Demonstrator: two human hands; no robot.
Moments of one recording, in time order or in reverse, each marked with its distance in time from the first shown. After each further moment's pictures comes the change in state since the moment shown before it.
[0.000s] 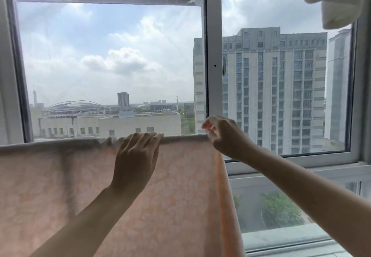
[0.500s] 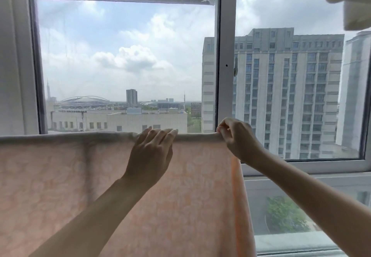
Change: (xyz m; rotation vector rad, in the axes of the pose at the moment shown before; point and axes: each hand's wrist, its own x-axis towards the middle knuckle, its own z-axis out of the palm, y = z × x) left_hand 0.002 0.001 0.004 -0.060 -0.056 0.048; right_hand -0.001 0.009 0.009 0.024 0.130 0.060
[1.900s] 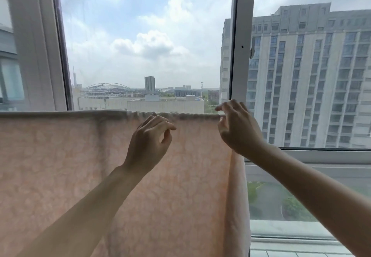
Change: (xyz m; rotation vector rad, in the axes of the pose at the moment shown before) left_hand -0.023 0.004 -0.035 -0.224 0.031 -0.123; right_hand -0.024 -0.020 0.015 -0.119 0.008 -0.115
